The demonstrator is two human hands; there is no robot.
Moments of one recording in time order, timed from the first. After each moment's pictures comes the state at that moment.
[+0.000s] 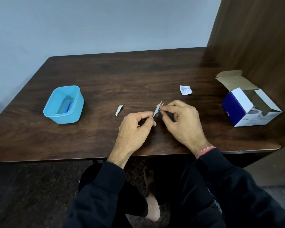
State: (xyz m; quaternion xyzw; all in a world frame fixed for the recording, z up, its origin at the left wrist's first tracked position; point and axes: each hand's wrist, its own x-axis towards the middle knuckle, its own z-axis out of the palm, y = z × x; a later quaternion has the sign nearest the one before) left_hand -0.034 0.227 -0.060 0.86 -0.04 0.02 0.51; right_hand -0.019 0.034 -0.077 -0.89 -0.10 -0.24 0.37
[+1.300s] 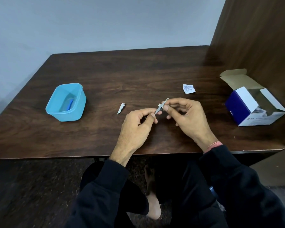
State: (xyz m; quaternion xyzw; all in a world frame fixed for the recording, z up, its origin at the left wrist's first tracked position) left_hand -0.031 0.228 -0.065 0.82 -0.05 0.01 0.57; right_hand -0.012 0.027 -0.070 -0.80 -0.06 -0.10 0.59
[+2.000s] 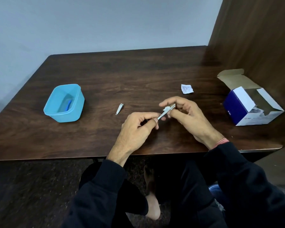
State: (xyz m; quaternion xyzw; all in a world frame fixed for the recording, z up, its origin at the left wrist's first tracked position) left_hand -0.033 0.231 -0.064 0.83 -0.11 -0.05 0.54; right_hand -0.018 0.013 -0.056 -0.75 -0.14 0.00 0.64
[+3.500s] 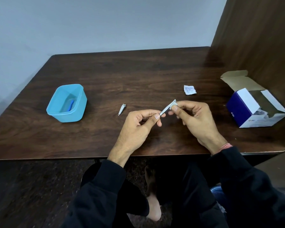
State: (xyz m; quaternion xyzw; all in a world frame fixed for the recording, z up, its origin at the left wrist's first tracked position) left_hand -0.028 0.234 -0.066 0.77 -0.11 -0.01 0.63; right_hand -0.017 0.011 -0.068 -0.77 -0.11 -0.09 0.63
